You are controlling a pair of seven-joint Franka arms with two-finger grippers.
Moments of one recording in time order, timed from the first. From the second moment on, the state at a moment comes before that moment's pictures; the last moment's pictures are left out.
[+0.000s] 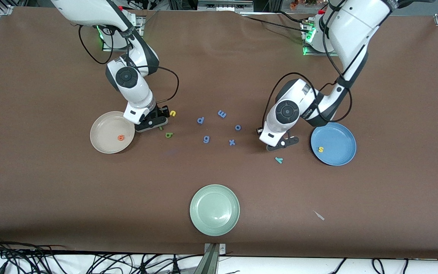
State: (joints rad) left arm -0.12 0.60 -0.41 -1.82 0.22 2.15 -0.93; right arm 0.25 0.38 0.21 -2.30 -0.20 2.73 0.28
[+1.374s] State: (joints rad) left arm 0.21 0.62 -0.43 -1.70 0.27 1.97 -0.35; right arm 0.25 0.41 0.21 -2.31 -0.20 2.78 0.28
